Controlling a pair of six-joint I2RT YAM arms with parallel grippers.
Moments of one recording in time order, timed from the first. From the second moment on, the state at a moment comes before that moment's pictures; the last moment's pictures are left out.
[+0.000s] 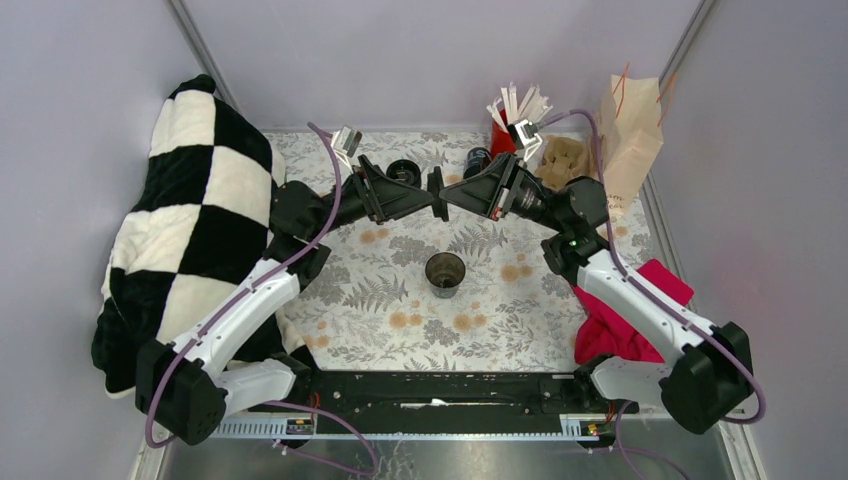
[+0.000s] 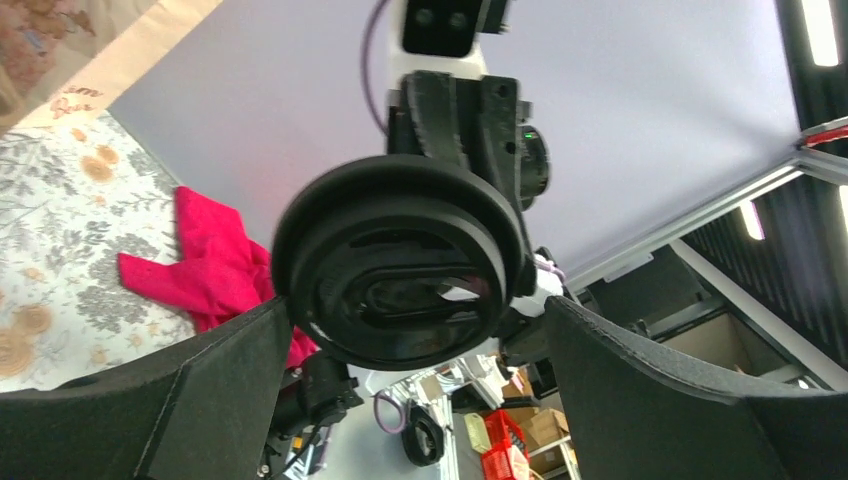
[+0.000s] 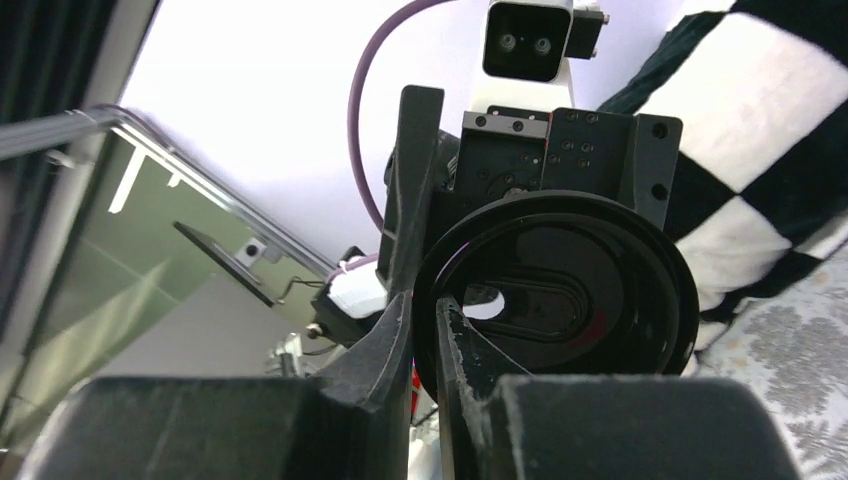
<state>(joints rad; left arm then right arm) -0.49 1.13 0.90 0.55 0.74 -1.25 0.55 1.19 0.95 0.72 -0.73 1.26</state>
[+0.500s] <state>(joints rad) -0.50 1.13 0.88 0.57 0.76 -1.31 0.55 1.21 0.92 0.83 -0.72 1.35</state>
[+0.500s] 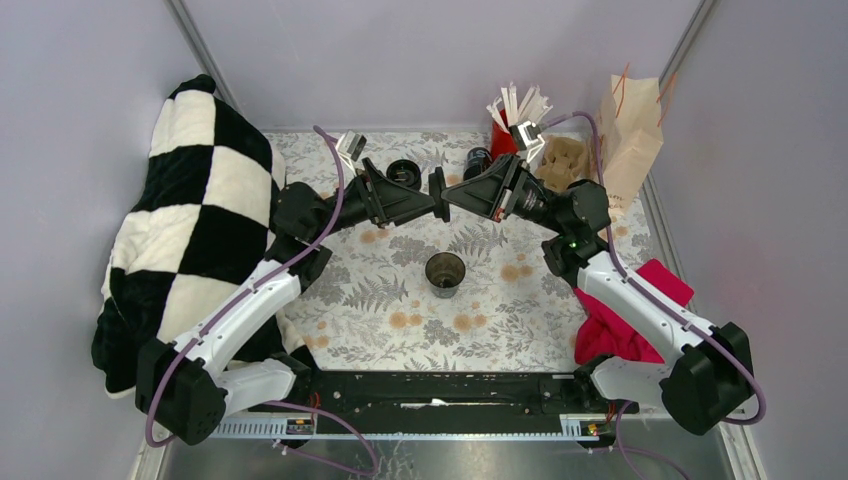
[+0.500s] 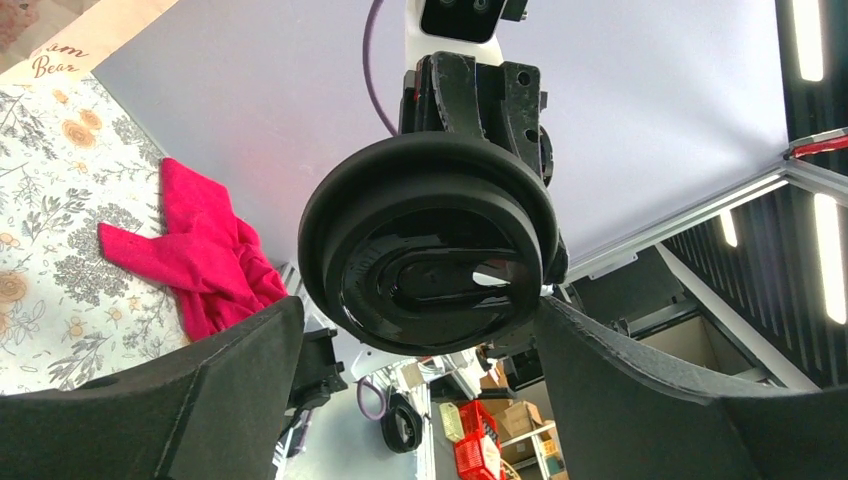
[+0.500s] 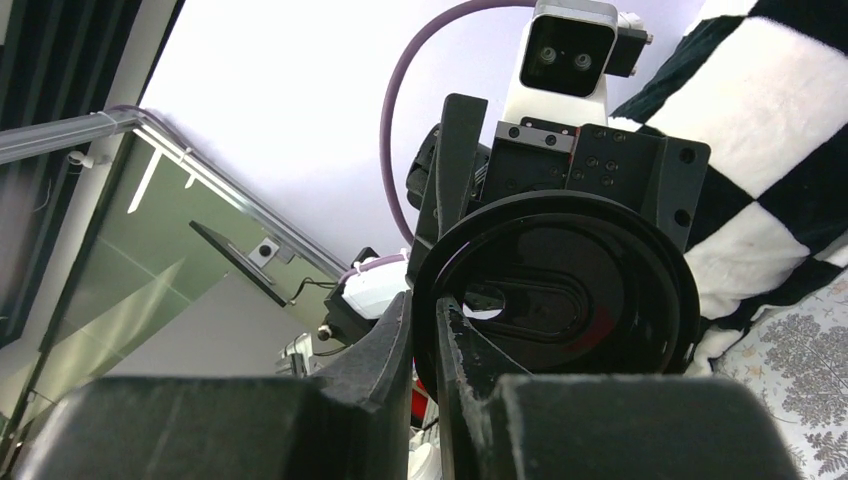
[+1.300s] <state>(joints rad) -0.51 1.15 0.90 0.55 0.75 -1.31 0.55 1.24 0.92 0.83 -0.75 1.32</state>
